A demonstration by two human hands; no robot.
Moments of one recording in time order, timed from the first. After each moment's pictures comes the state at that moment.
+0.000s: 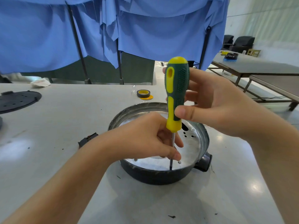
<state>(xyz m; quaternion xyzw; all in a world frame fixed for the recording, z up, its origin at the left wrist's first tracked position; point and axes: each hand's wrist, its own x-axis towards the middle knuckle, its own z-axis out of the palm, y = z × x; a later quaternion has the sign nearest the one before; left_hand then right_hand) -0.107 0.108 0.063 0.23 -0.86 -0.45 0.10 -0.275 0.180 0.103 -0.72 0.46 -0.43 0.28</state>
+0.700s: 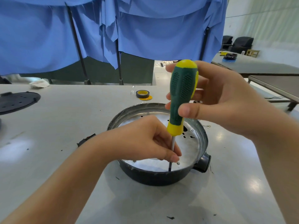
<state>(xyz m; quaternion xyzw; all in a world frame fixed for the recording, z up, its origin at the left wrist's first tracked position) -0.103 0.110 0.064 0.22 -0.86 -0.46 0.05 -0.274 0.192 0.111 -0.71 0.43 -0.47 0.29</state>
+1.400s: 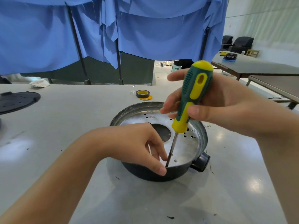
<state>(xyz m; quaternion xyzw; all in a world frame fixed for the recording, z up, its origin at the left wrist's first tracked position) -0.092 0.104 0.069 0.27 -0.89 -0.35 -0.08 -0.282 0.190 0.109 -0.71 0.39 -0.43 0.40</state>
